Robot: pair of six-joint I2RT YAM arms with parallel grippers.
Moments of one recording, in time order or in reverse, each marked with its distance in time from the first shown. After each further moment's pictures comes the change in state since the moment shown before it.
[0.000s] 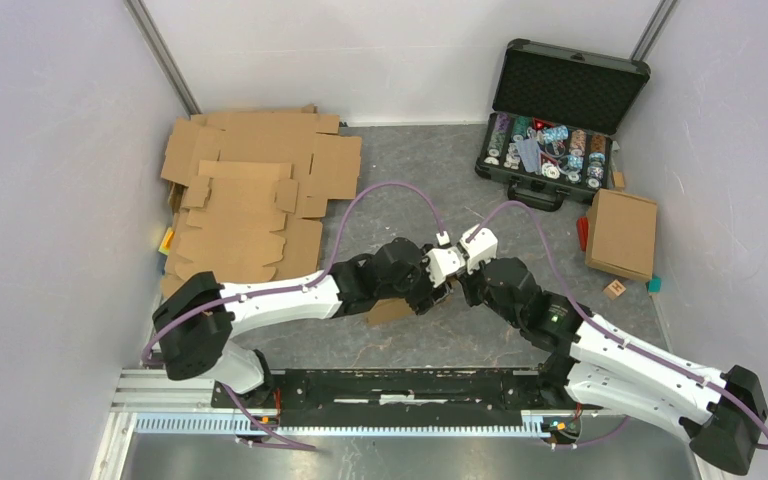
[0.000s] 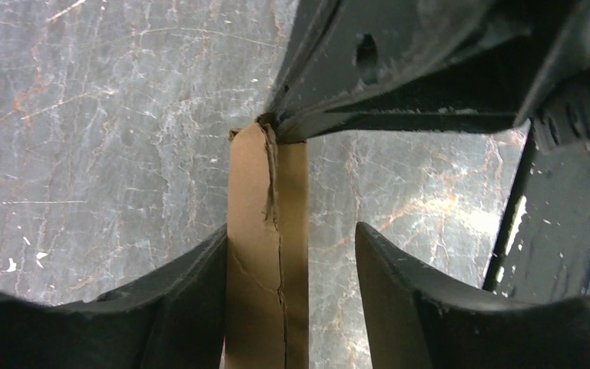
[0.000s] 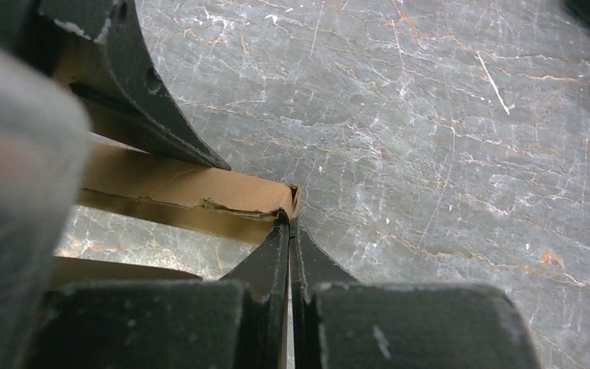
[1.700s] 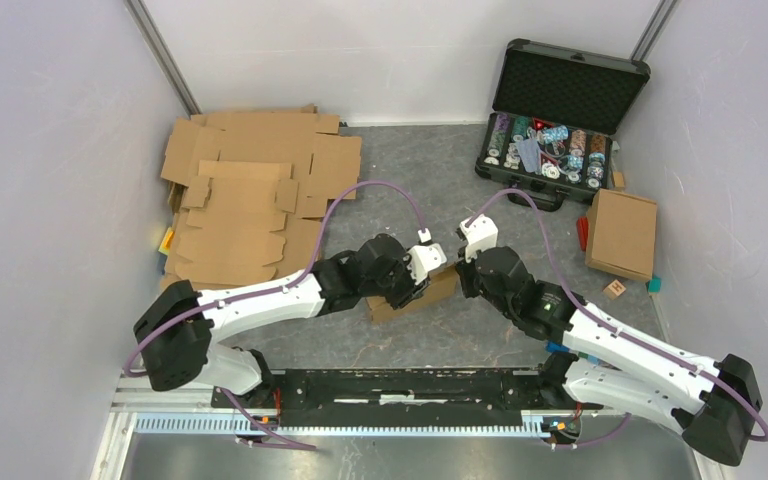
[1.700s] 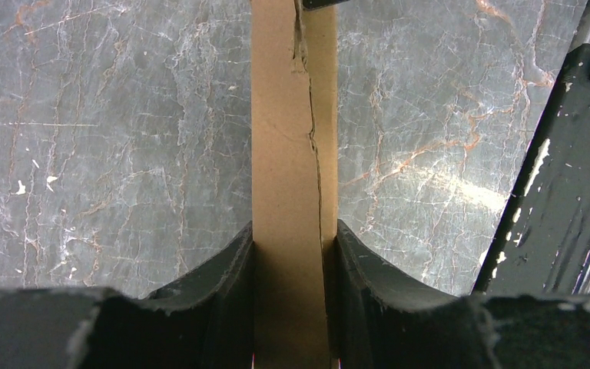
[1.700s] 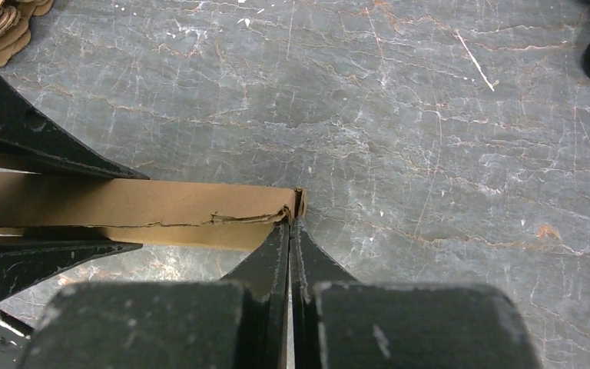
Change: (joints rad) left arm 0.065 -0.106 -0.060 -0.131 0.034 0.002; right arm -0.006 0.090 0.094 -0.062 0.042 0.095
